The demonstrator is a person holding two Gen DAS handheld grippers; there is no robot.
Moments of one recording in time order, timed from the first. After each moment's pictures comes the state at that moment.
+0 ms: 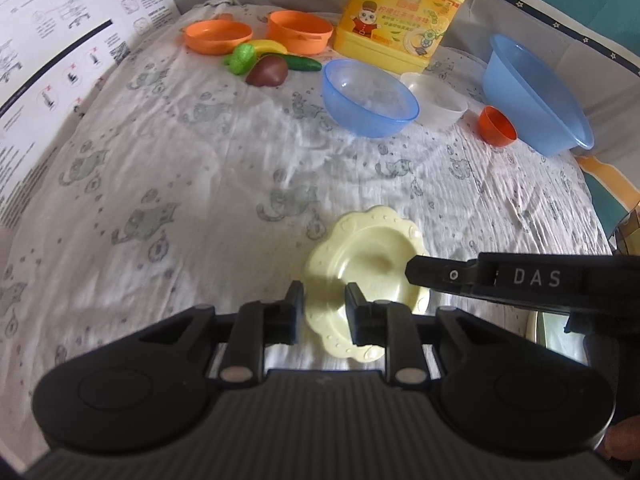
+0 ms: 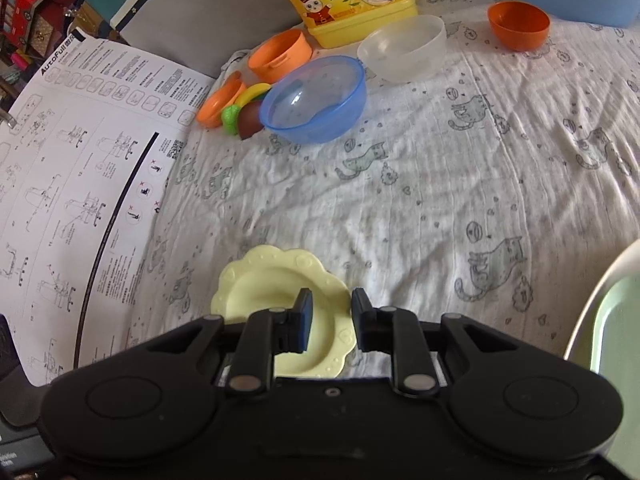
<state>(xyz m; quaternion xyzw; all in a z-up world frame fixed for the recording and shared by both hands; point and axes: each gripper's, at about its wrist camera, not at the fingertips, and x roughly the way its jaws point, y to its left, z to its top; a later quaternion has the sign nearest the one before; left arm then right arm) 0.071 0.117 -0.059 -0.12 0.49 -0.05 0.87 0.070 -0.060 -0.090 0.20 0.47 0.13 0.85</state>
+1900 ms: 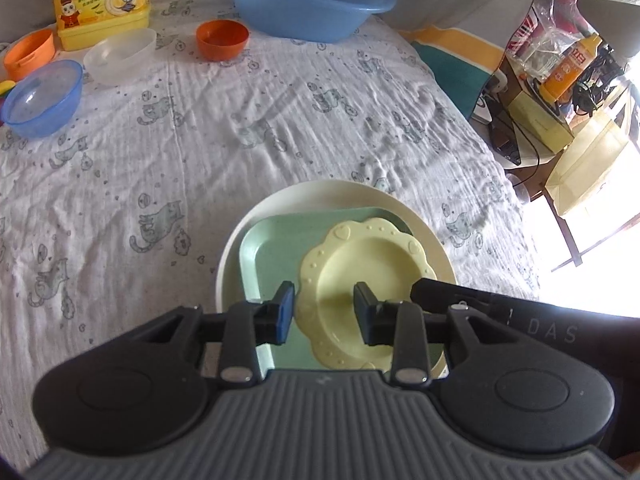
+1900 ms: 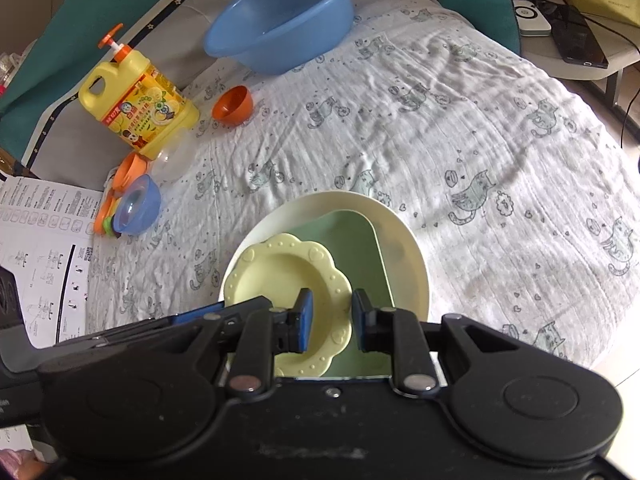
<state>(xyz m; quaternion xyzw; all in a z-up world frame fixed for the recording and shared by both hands) 0.054 -0.119 -0.041 0.00 0.53 -0.24 0.81 -0.080 -0.276 -0.085 0.31 0.43 -0.05 0.85</state>
